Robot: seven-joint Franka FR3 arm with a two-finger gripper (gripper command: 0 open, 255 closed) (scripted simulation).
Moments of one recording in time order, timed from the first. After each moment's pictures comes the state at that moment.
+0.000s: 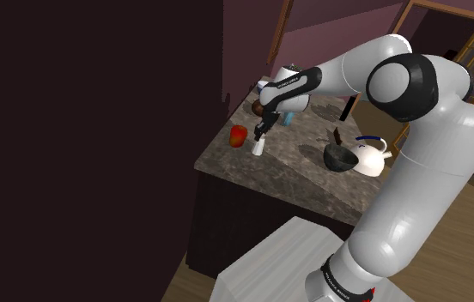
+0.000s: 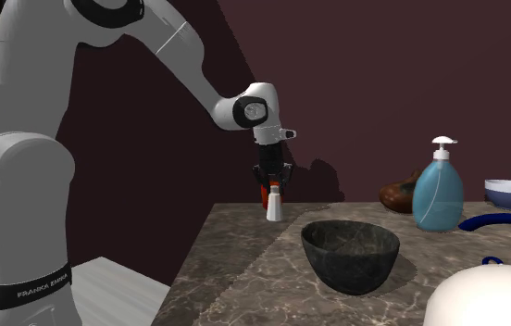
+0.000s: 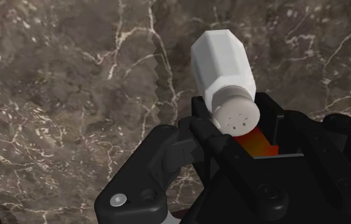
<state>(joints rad) -0.09 0.17 -0.26 -2.10 0.06 2.43 -0.56</state>
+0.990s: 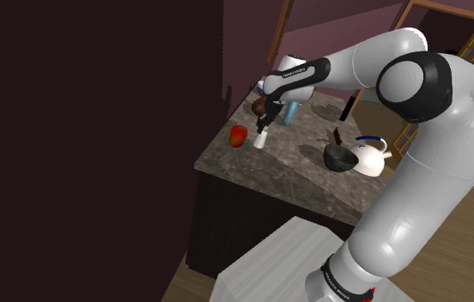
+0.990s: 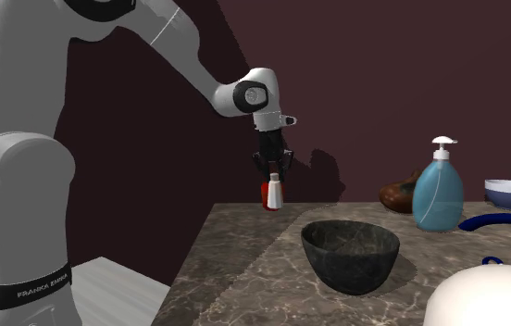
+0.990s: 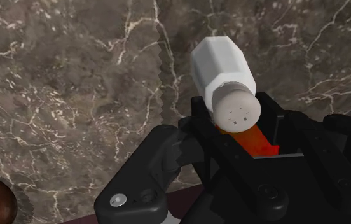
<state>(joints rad) -0.08 0.11 -0.26 -2.05 0.04 2.34 -0.54</state>
